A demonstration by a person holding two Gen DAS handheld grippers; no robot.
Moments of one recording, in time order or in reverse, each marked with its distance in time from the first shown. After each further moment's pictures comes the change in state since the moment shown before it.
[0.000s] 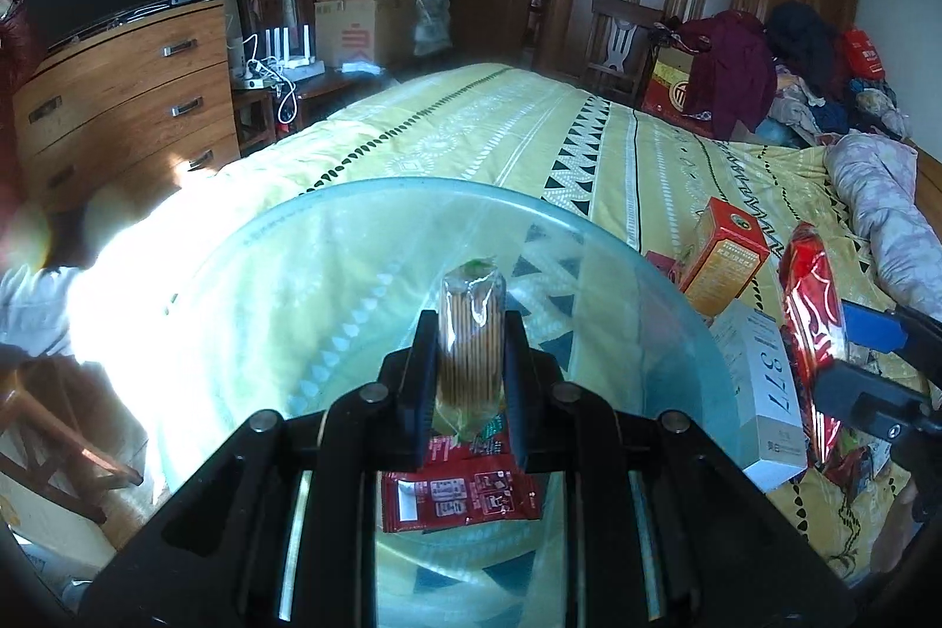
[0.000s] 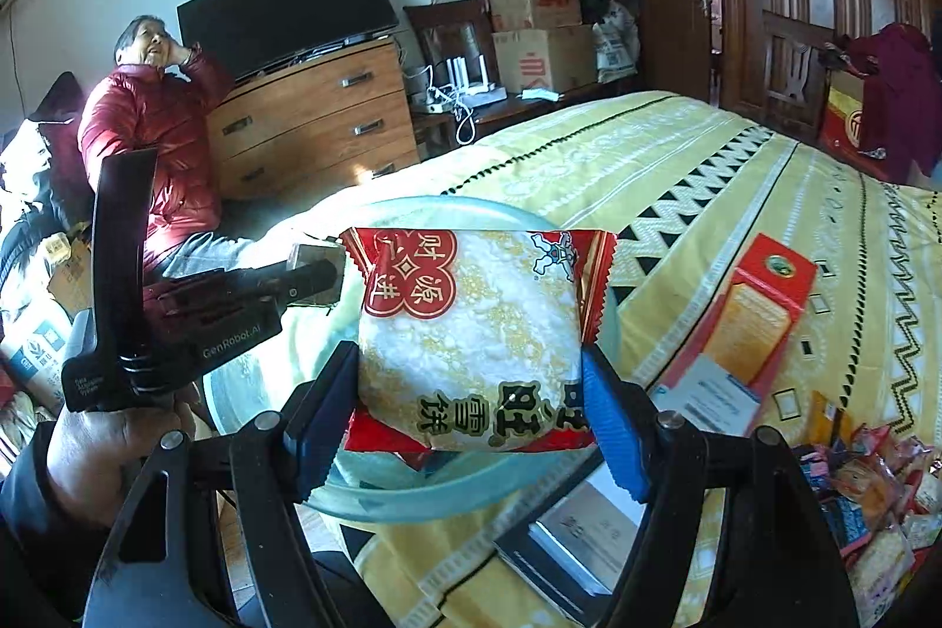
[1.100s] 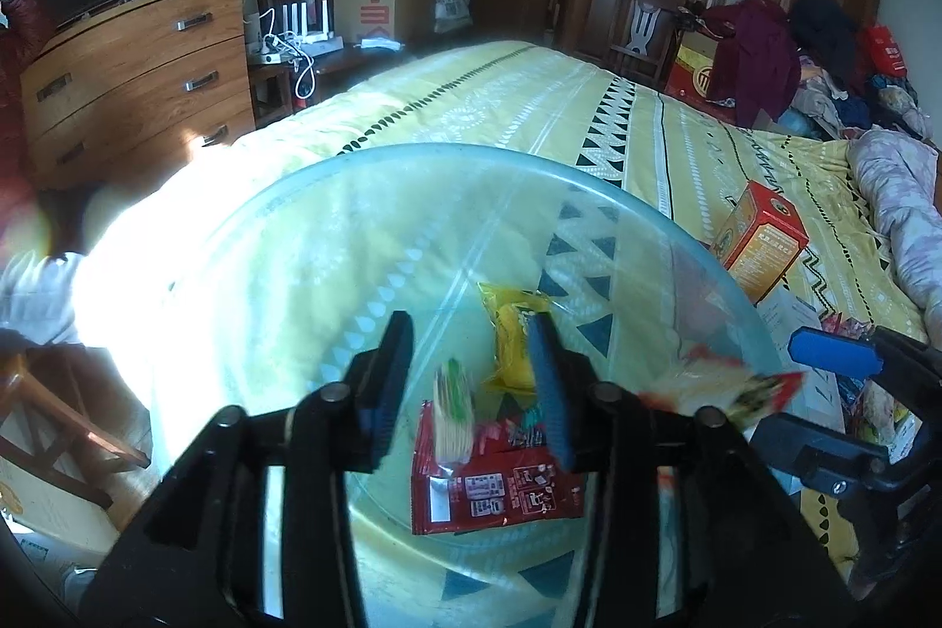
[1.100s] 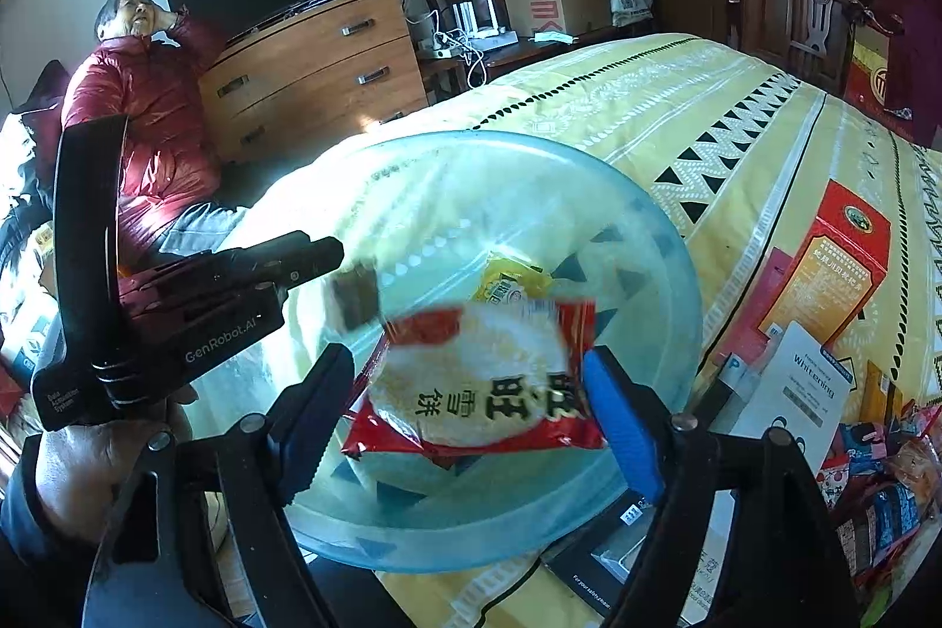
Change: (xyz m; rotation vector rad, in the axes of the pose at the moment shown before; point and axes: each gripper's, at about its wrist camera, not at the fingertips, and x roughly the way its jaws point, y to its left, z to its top) left arm 0.014 0.018 -0.002 -0.017 0.043 0.044; right arm 0.059 0.005 -0.008 0.027 0.116 0.023
